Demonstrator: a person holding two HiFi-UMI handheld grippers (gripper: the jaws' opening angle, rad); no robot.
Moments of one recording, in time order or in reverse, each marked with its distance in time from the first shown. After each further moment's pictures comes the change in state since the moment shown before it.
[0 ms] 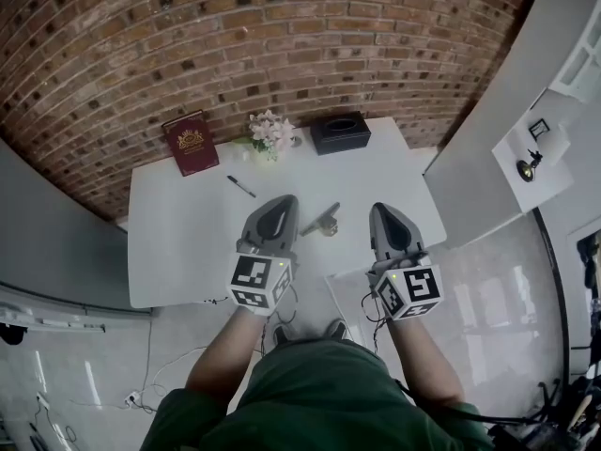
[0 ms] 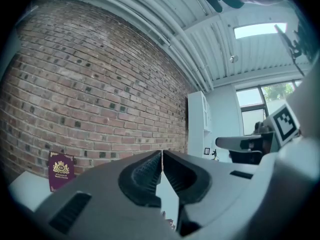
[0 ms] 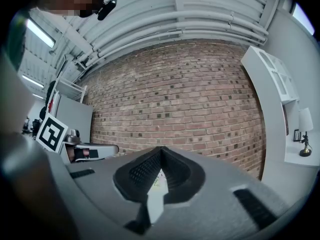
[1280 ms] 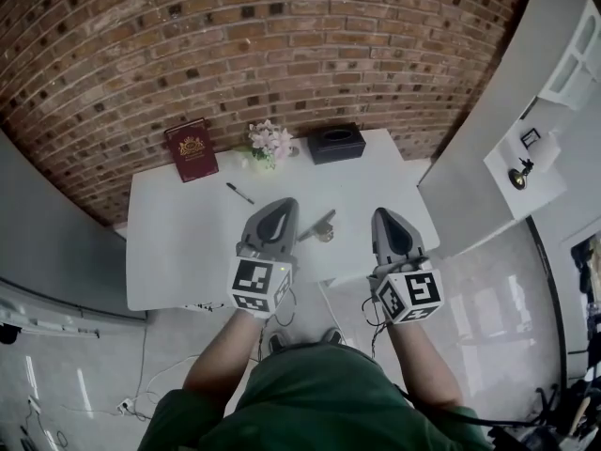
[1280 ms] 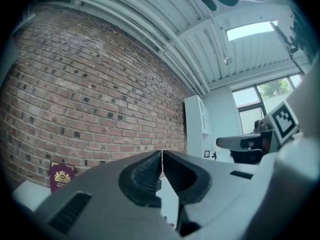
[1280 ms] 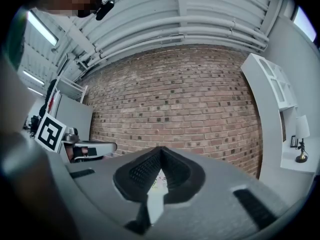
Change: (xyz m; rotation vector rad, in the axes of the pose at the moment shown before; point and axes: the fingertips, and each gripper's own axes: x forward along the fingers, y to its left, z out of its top) left arm -0.017 -0.013 0.024 0.050 -0.060 -0.007; right arm -0.021 0.004 0.020 -0.028 -0.026 -0.019
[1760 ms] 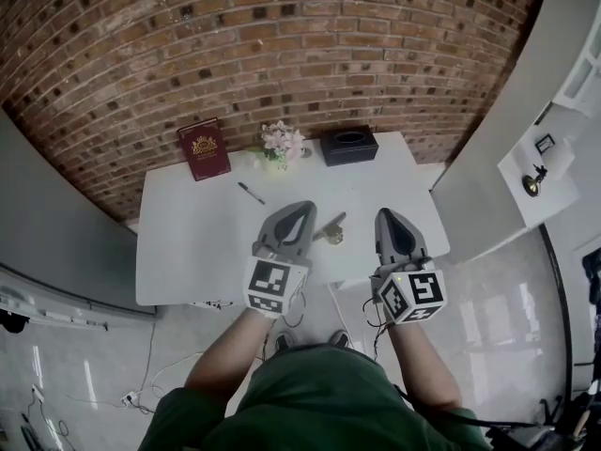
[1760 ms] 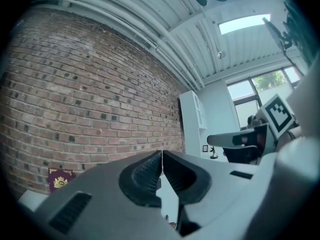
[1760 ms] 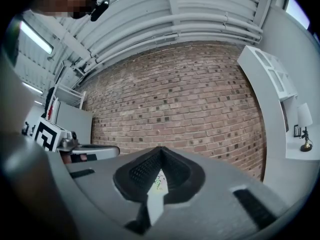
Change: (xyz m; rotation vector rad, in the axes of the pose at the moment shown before) left arm 0.012 -0.017 -0.007 0.082 0.020 -0.023; right arm 0.012 -0.004 -0.006 0.074 -0.006 0.019
